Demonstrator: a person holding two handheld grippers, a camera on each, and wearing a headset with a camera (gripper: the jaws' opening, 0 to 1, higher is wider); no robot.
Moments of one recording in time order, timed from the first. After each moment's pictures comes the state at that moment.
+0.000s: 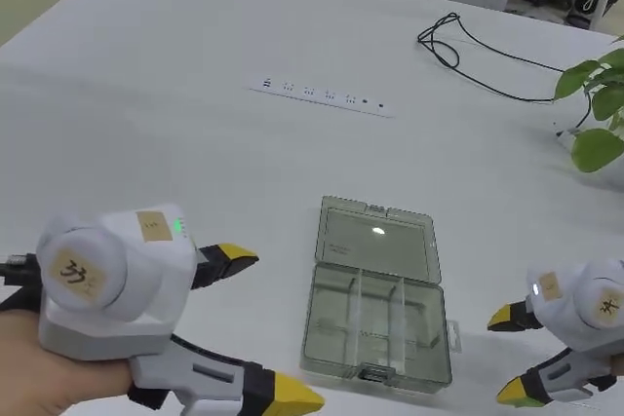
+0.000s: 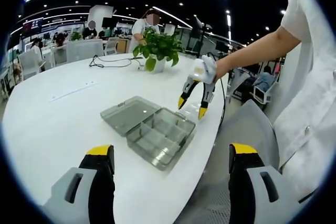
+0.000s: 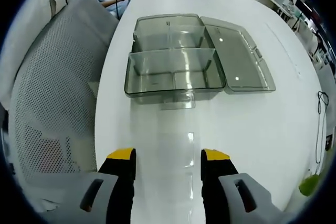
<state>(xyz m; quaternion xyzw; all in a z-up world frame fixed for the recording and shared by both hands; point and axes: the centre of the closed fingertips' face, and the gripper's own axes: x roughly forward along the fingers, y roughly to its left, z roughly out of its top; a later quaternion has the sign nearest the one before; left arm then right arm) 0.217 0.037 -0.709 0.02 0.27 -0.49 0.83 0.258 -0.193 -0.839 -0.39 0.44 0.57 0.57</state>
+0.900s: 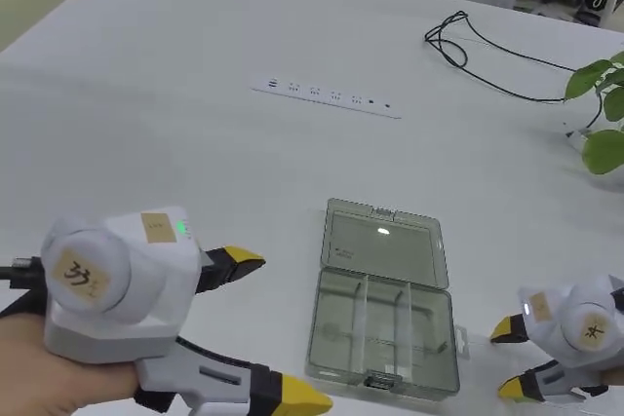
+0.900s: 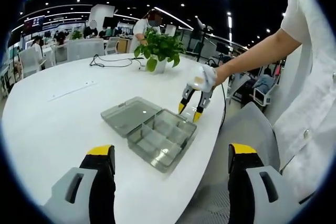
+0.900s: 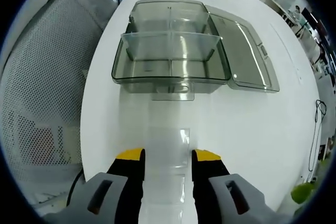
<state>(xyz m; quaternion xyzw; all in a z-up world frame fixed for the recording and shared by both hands) 0.223 0.037 -0.708 0.01 0.27 -0.49 0.83 0.266 -0.198 -0.855 -0.44 0.42 0.56 0.56</state>
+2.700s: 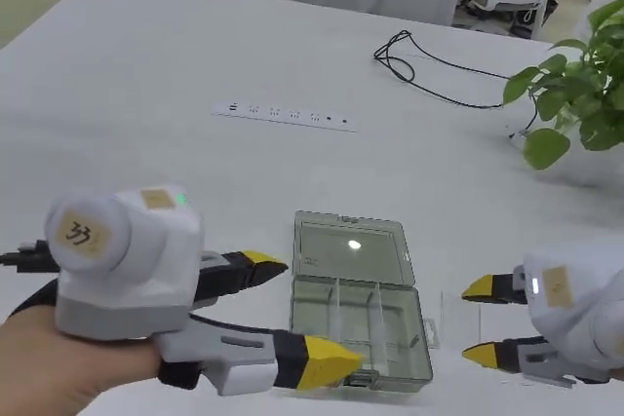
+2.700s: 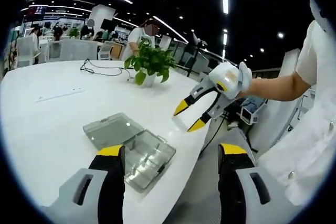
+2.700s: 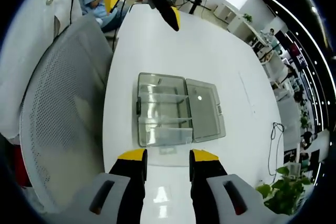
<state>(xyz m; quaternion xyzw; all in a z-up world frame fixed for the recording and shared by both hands) 0.221 -0.002 -0.660 -0.08 0.25 -0.53 0.81 0.240 -0.126 -0.713 -0.47 0.30 0.50 0.66</state>
